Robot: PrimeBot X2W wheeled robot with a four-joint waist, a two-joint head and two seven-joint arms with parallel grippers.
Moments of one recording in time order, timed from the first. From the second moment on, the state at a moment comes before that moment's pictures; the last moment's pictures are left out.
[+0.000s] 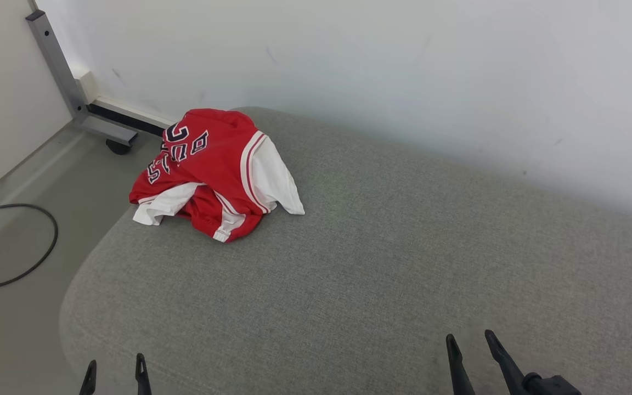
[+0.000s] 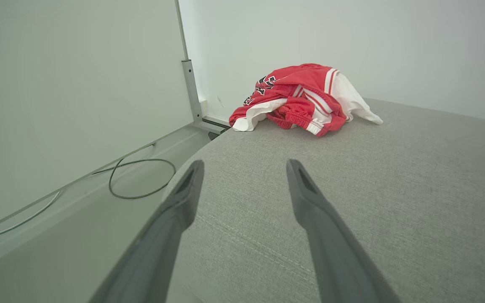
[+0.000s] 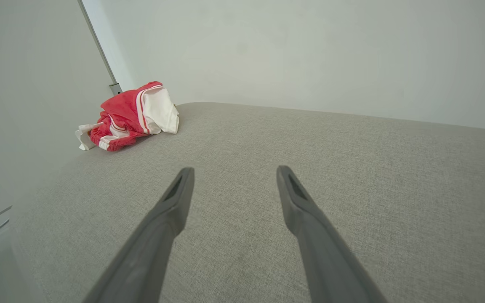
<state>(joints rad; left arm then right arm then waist) 0.10 0.05 0.06 0.20 -0.06 0.02 -0.26 0.08 -0.05 0.06 0.24 0.16 0.13 -0.26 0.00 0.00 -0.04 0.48</state>
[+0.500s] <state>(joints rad) 0.09 0.05 0.11 0.18 -0.12 0.04 -0.26 0.06 -0.05 0.08 0.24 0.15 0.13 -0.26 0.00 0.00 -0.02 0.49</state>
